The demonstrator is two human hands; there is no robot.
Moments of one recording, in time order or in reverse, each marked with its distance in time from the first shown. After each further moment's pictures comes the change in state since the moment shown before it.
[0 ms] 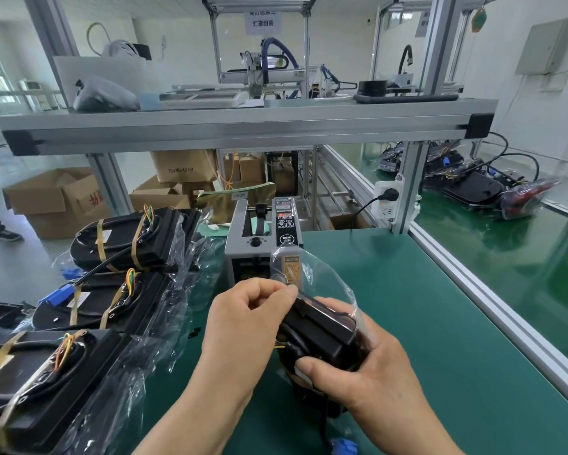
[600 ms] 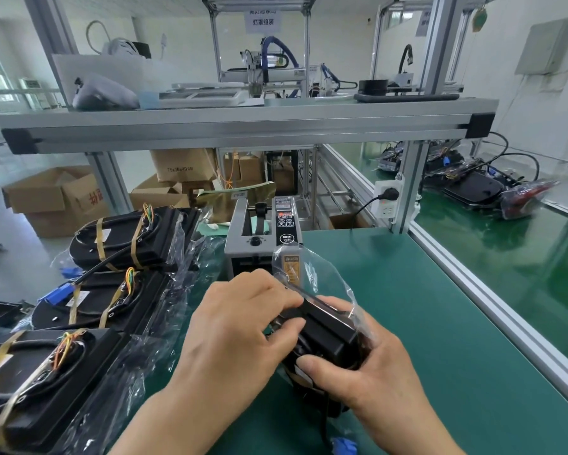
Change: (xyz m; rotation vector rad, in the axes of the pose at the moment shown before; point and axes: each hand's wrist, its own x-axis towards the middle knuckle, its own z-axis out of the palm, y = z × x) left_hand -0.010 0.010 -0.022 0.682 -0.034 0.743; right_hand 0.000 -0.001 0.001 0.058 0.007 -0.017
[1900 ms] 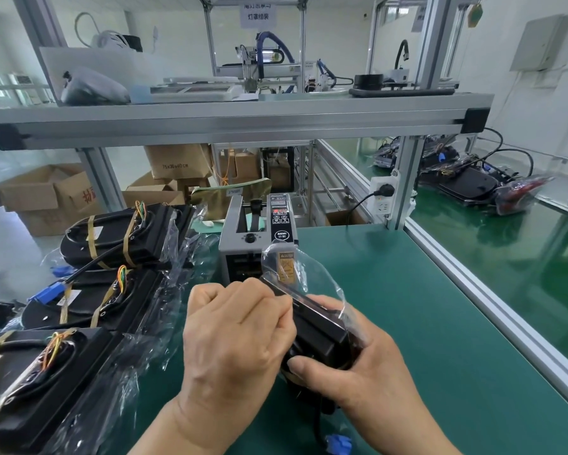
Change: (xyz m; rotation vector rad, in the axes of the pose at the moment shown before) left_hand -0.006 -0.003 0.025 0.302 0.416 0.263; right_hand 0.000 0.001 0.000 -0.036 -0.023 -0.027
